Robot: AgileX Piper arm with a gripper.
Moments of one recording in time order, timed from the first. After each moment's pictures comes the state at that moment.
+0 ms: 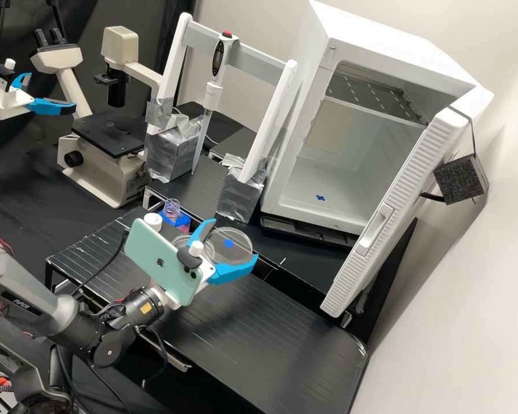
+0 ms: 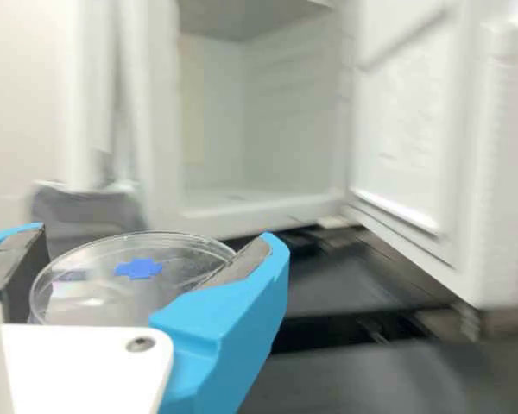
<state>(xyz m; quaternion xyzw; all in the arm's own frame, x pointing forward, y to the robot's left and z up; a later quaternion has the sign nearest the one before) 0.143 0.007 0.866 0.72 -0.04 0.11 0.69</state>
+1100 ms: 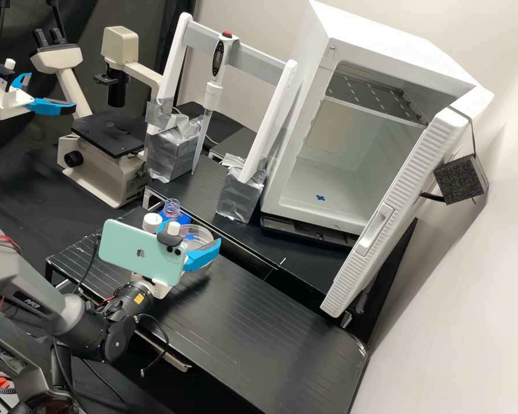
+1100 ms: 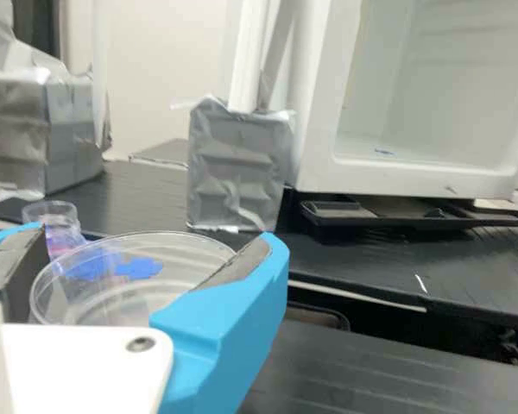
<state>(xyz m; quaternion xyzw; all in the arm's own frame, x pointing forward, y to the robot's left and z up) 0.150 0.008 0.836 0.67 0.09 0.03 0.74</state>
